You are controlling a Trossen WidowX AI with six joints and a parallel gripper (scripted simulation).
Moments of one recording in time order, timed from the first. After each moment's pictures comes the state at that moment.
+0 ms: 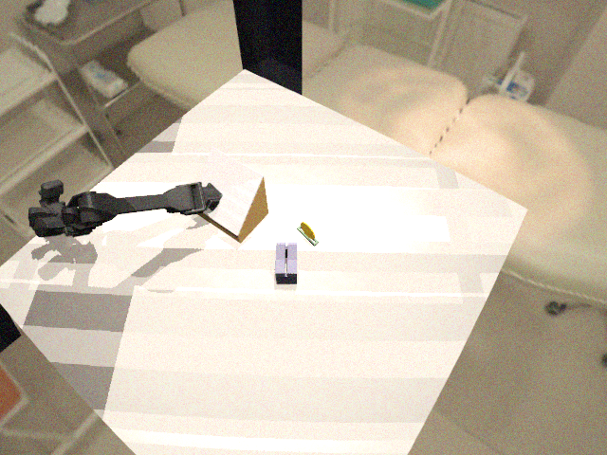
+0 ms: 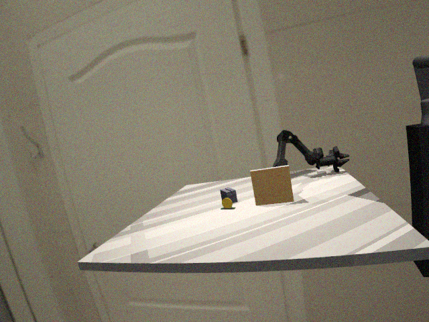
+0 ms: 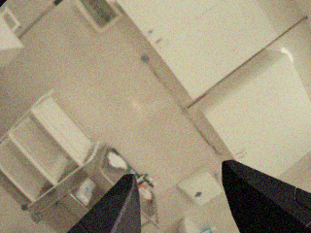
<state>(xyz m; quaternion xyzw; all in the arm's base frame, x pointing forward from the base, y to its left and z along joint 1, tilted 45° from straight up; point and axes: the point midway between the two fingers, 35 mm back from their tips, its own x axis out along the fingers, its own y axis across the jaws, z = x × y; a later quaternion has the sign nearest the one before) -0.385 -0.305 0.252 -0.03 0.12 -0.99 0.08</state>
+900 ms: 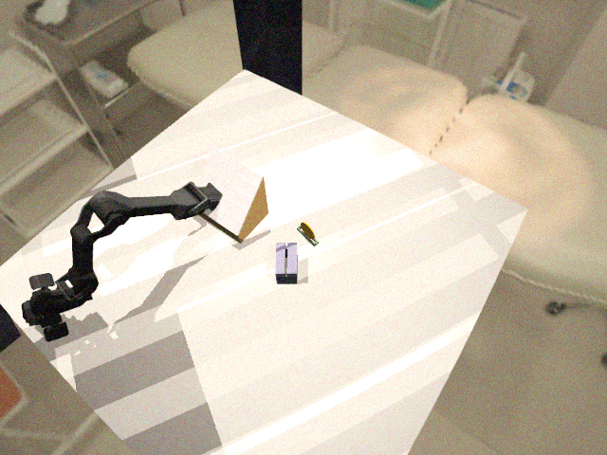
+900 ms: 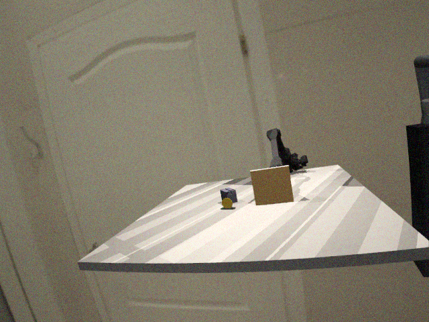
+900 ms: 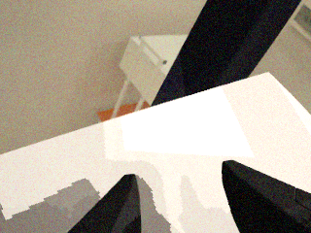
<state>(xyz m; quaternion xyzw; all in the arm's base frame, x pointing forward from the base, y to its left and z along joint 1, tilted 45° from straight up) -0.089 -0.455 0.384 -0.06 -0.06 -0.87 0.49</state>
